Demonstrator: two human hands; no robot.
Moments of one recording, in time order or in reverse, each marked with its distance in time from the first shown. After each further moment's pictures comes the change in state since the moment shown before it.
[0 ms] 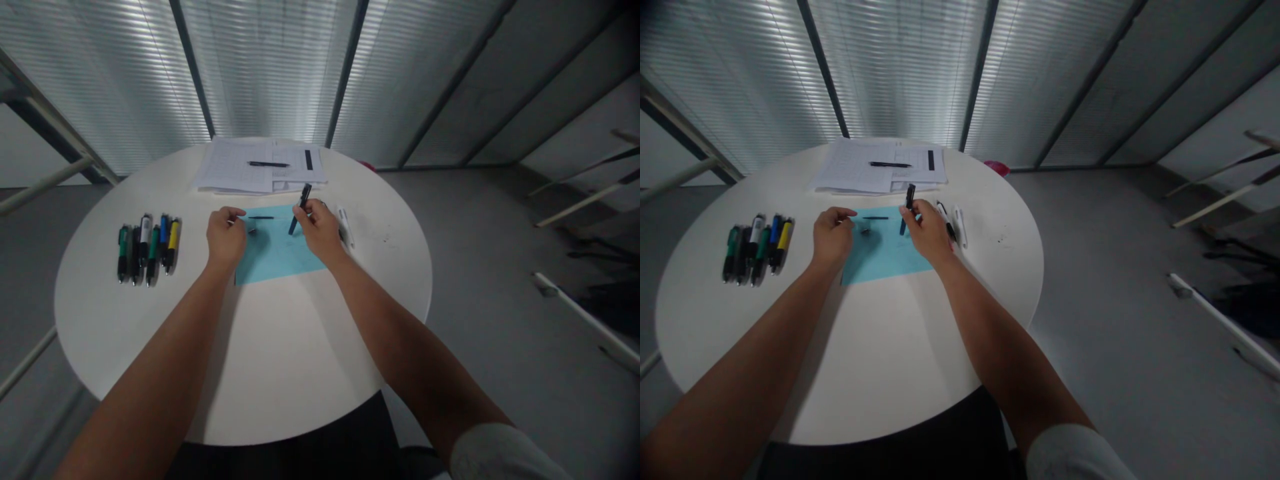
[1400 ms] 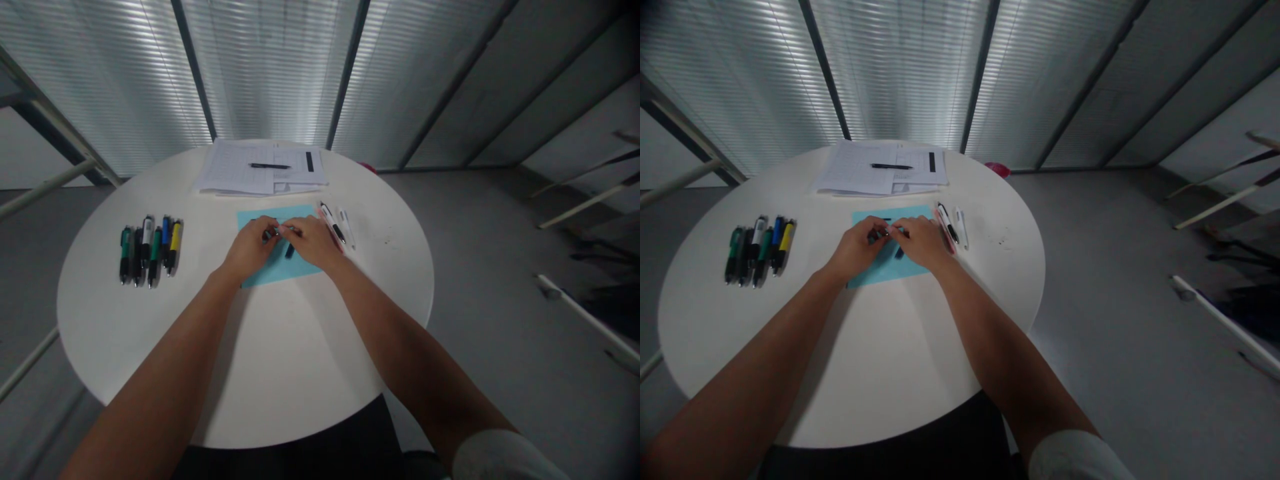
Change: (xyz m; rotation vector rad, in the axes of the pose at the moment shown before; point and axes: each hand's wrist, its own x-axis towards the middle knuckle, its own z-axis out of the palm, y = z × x) left_hand -0.018 0.015 0.008 0.102 -0.382 0.430; right_hand -0.004 -0.005 0.004 -0.390 -0.357 -0.121
